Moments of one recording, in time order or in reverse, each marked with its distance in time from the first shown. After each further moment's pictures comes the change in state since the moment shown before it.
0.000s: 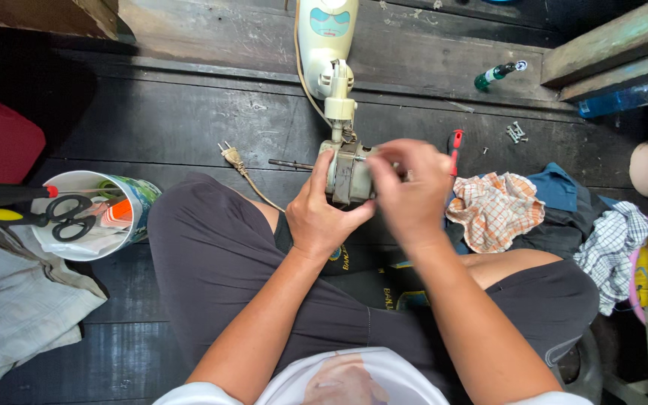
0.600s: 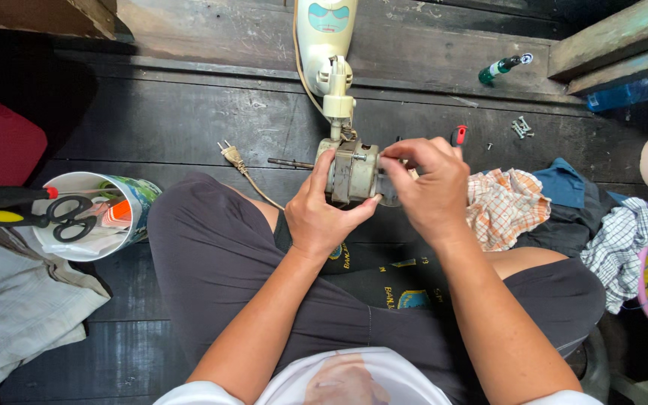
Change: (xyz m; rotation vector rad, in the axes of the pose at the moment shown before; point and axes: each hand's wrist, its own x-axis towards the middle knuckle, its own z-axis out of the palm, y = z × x) left_hand -0.001 0.000 -0.001 0.004 -0.011 0.039; right_hand 0.009 0.017 -0.024 -0.102 -0.176 -0.022
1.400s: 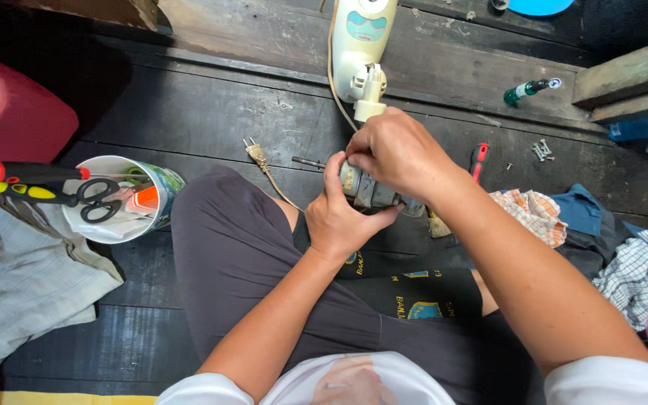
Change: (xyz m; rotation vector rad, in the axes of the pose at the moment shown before) left_hand 0.000 0.000 0.000 -0.002 -0.072 -0.214; right_hand 0.088 -0.037 0.033 -0.100 -0.628 -0.359
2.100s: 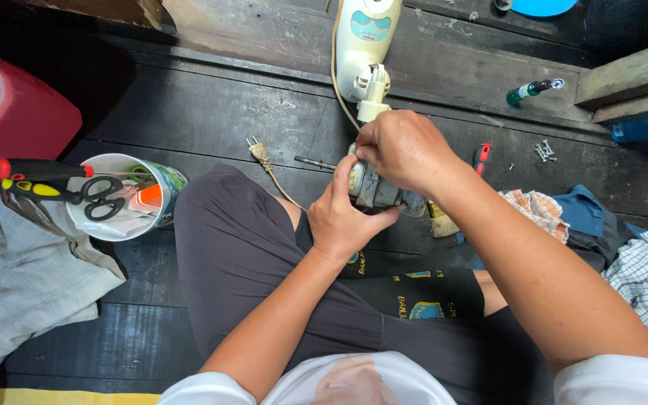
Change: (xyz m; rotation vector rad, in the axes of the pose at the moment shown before) left_hand 0.001 0.002 -0.004 -0.018 0.053 0.151; right_hand 0.003 0.000 -0.001 -0.002 -0.058 0.193
